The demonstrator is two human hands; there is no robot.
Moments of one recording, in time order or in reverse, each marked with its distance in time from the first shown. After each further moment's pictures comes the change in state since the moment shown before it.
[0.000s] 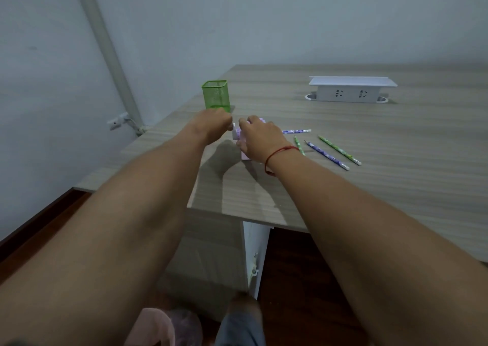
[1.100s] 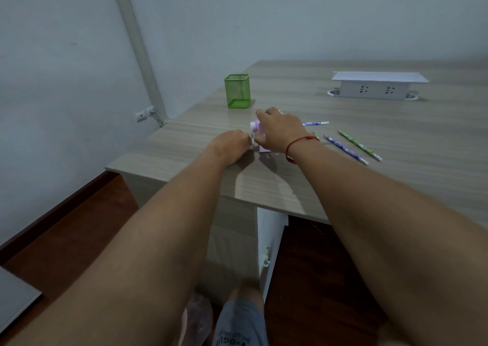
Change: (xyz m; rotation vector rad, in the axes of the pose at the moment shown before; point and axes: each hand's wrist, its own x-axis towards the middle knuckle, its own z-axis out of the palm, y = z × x) left_hand -0.042 0.028 0.040 -0.178 -0.088 -0.075; right_hand -0.012 -0.001 -0.017 0.009 -0.025 -0.073
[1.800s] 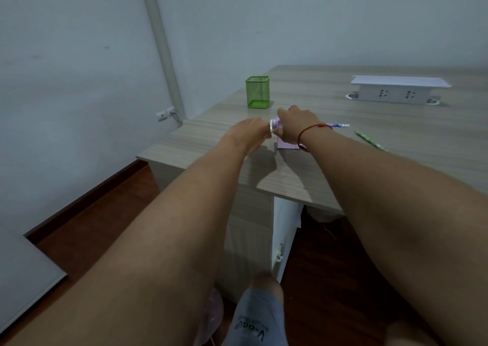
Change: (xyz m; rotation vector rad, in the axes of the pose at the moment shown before) left_hand -0.044 0.024 -0.049 -0.090 0.137 -0.043; right_hand 0.006 -0.007 -0.008 -0.015 -0.109 0.089
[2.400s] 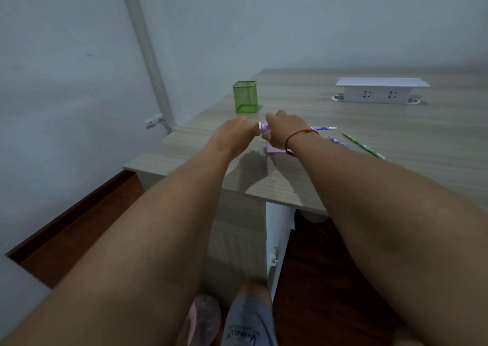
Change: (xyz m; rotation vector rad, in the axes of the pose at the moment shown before) left_hand 0.010 -0.015 0.003 0.202 0.133 0.120; right_hand -0.004 -0.001 -0.001 0.034 0.017 0.022
